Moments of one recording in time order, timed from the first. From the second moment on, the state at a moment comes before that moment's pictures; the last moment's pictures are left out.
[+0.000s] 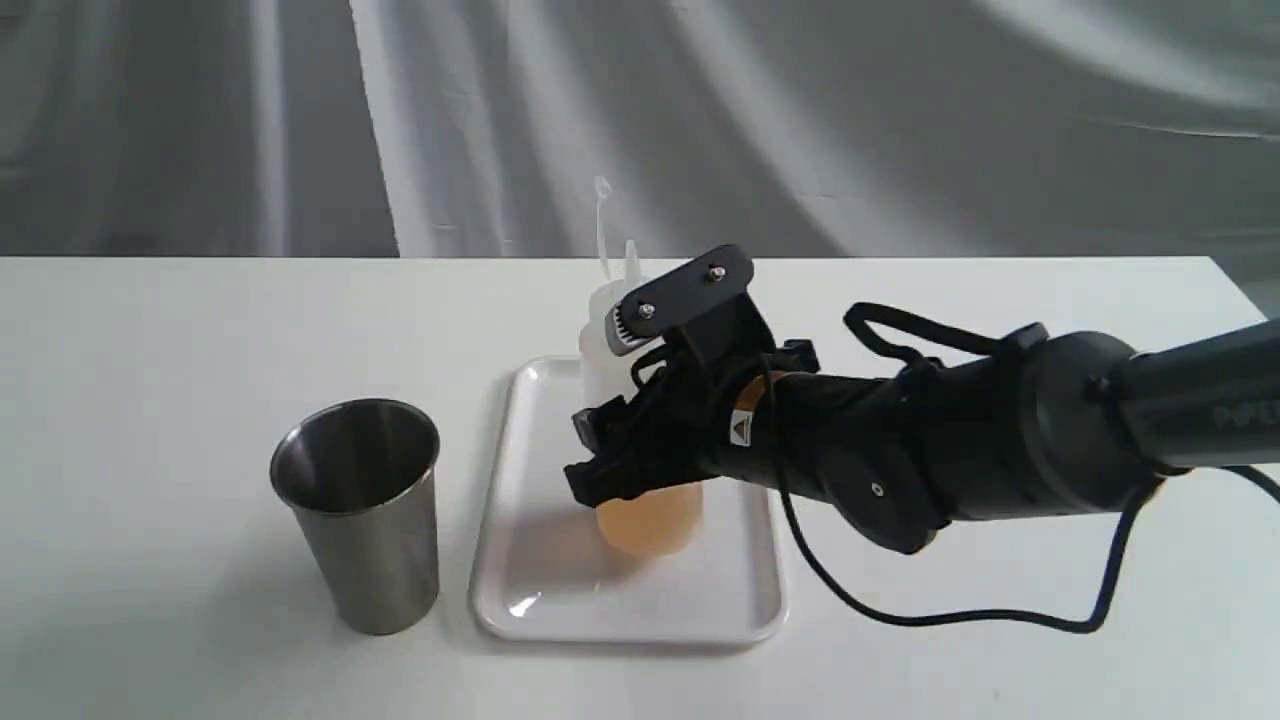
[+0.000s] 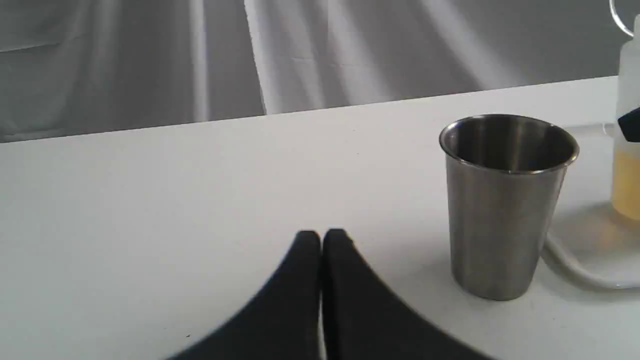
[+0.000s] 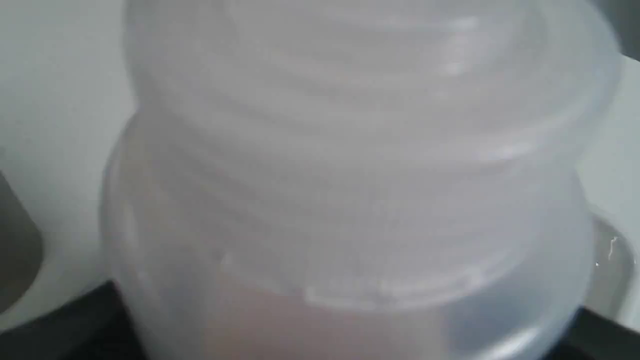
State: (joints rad) left arm -0.06 0.00 0.00 0.03 0.27 0.04; right arm 0.42 2.01 -1.10 -0.10 -0.26 0.01
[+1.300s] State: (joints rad) left arm -0.06 0.00 0.00 0.03 0.27 0.04; right arm 0.42 1.94 -1.10 -0.13 -0.18 -0.03
